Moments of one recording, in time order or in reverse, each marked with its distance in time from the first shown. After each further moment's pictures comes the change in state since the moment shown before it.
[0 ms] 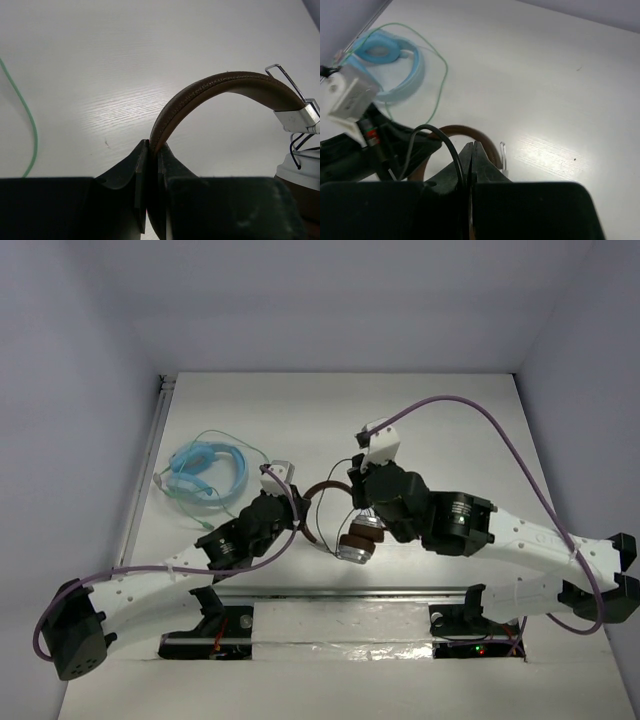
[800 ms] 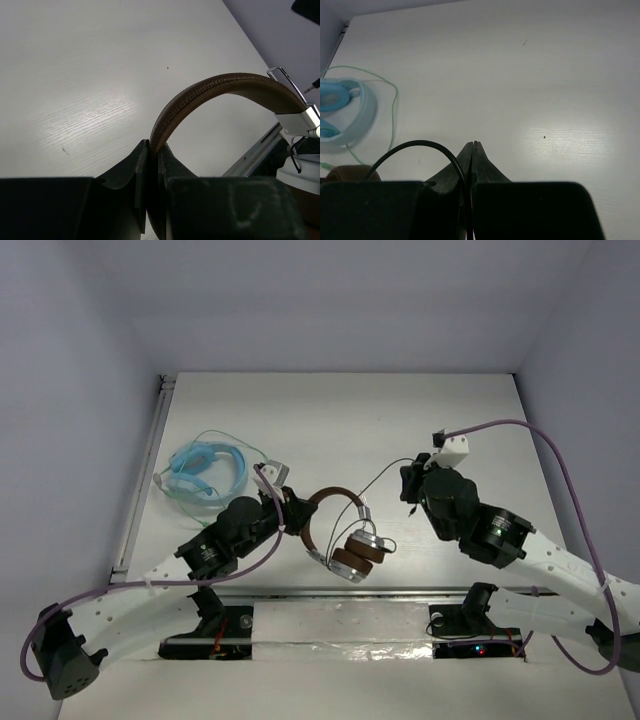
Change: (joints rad) left arm 0.027 -0.156 0.001 -0.021 0.260 0.005; right arm -0.307 -0.333 -0.416 0.145 -0.040 0.146
